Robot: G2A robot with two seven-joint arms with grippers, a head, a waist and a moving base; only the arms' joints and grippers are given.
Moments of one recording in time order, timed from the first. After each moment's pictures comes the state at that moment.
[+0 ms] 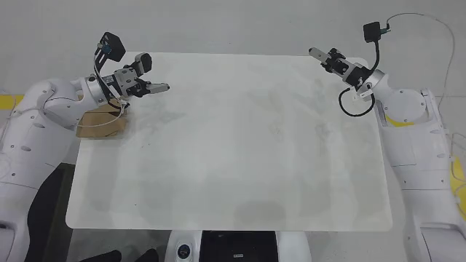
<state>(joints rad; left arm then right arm) 0.70 -0.75 -0.99 -1.19 0.45 -0.92 -0.30 -0.79 -1.12 1.36 -1.24 -0.16 -0.42 0.71</state>
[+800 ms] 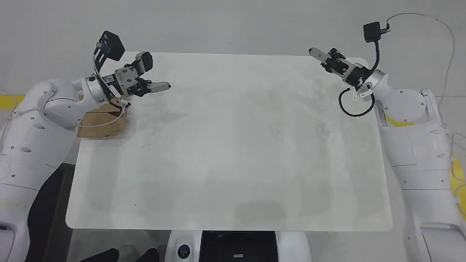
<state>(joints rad) 0.72 -0.75 -1.02 -1.22 0.42 -0.91 -0.28 -0.79 -1.12 1.36 -1.24 -0.16 -0.42 0.71</state>
